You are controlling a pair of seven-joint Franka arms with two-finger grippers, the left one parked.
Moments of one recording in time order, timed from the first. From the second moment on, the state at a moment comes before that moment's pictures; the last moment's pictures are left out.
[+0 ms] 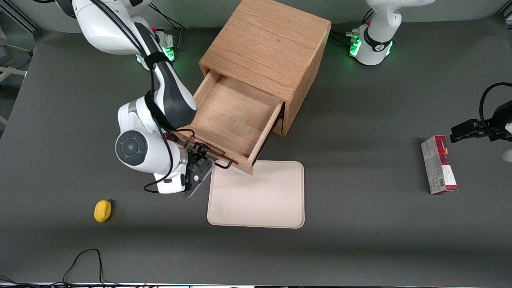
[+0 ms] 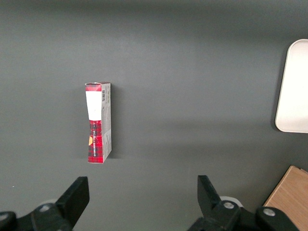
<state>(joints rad) 0.53 0.61 -0.18 -1.32 0.27 1.82 -0.56</state>
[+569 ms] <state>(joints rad) 0.53 0.61 -0.19 -1.18 0.27 1.71 -0.56</state>
